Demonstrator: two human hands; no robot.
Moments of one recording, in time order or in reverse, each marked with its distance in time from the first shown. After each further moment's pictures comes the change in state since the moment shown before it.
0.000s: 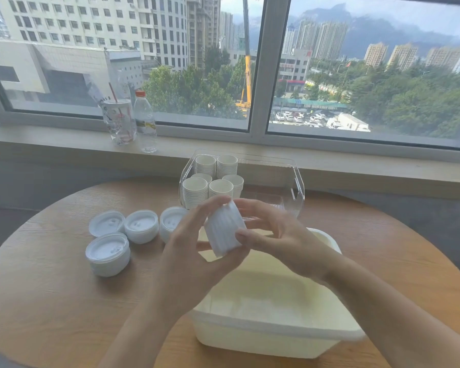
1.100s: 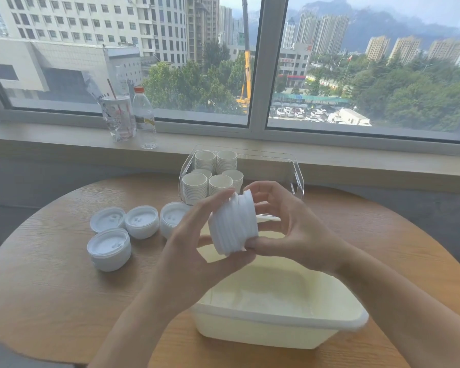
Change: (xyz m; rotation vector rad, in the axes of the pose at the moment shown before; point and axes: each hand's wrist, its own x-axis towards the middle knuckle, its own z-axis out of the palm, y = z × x) left_hand -0.005 0.002 -0.004 0.000 -0.075 0.095; right_hand -0.008 0.005 -0.011 0.092 0.051 -0.139
